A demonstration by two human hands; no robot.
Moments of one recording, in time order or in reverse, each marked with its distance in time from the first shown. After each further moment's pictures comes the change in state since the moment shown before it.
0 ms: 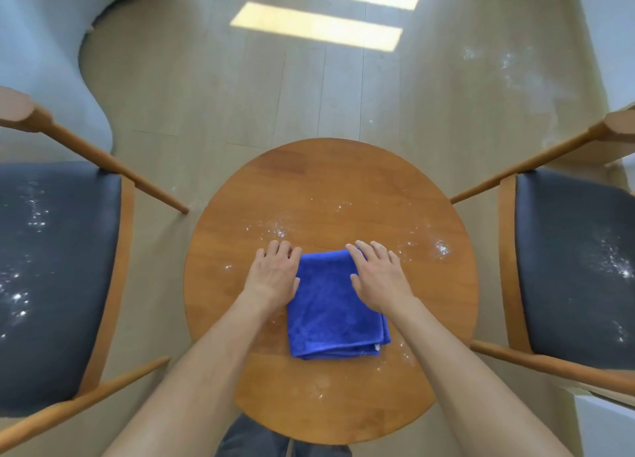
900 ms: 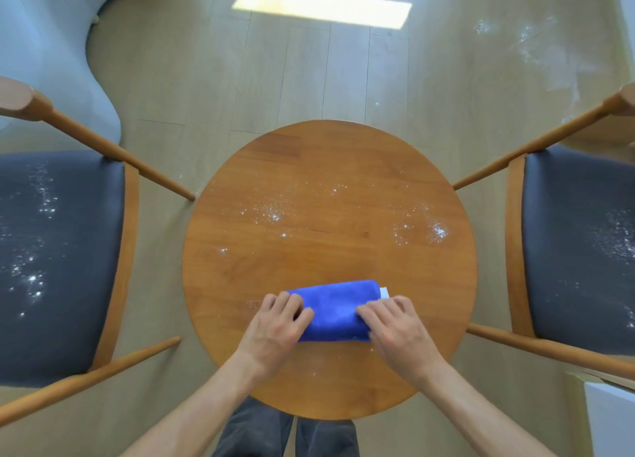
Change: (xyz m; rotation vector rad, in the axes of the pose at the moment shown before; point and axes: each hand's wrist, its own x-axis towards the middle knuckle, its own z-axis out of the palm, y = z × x) left_hand -0.099 0.044 0.034 -0.069 0.460 0.347; right_hand -0.109 0.023 0.051 0.050 0.545 -0.366
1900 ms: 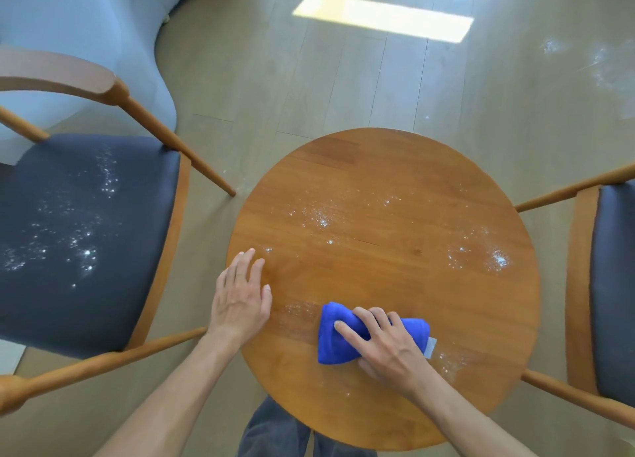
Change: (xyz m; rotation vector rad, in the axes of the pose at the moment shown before) left_hand -0.036 -0.091 -0.008 -0.056 -0.189 -0.798; right_hand 0.050 -0.046 0.048 0.034 -0.106 -0.213
